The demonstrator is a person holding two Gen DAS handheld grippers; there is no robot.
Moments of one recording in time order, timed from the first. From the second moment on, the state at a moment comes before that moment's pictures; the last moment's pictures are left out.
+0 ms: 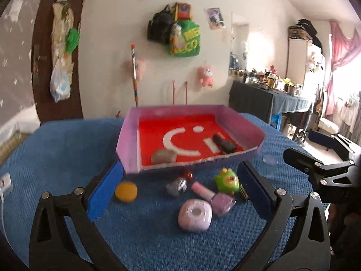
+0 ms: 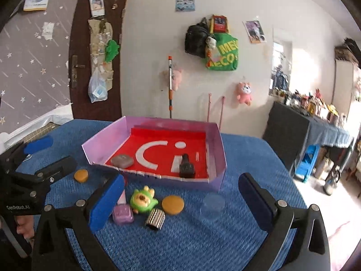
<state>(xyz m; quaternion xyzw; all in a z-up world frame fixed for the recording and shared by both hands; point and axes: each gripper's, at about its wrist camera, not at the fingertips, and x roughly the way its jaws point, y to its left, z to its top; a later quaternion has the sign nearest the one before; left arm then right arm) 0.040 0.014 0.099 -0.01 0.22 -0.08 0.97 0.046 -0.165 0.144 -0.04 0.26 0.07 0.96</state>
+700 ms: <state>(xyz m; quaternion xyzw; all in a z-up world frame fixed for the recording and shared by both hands) 0.050 0.014 0.038 -0.03 0.32 -0.09 0.94 0.048 -0.167 0.072 0.01 0.33 0.06 0.94</state>
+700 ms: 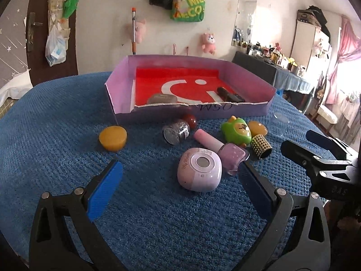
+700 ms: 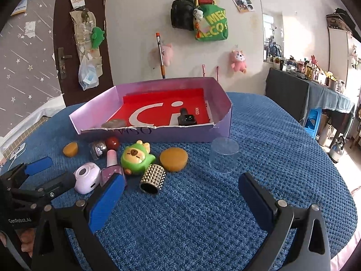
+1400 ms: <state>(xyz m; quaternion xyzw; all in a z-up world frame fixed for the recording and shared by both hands) 0.081 0.004 0.045 0.03 0.39 -0.14 0.91 0.081 -0.165 0.060 0.03 0.39 0.10 0.91</state>
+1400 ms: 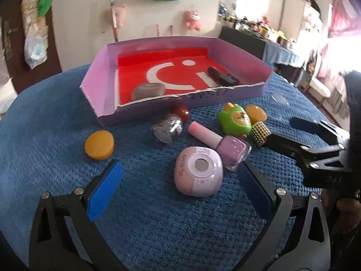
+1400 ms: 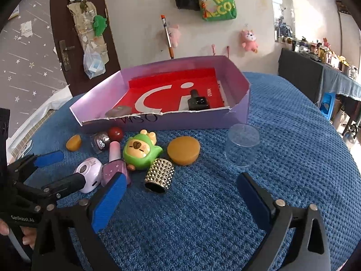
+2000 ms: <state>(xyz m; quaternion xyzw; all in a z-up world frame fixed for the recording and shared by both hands) 0.103 -0.001 0.030 0.02 0.43 -0.20 0.88 0.106 -0.146 0.047 0.00 0.44 0.14 0.89</state>
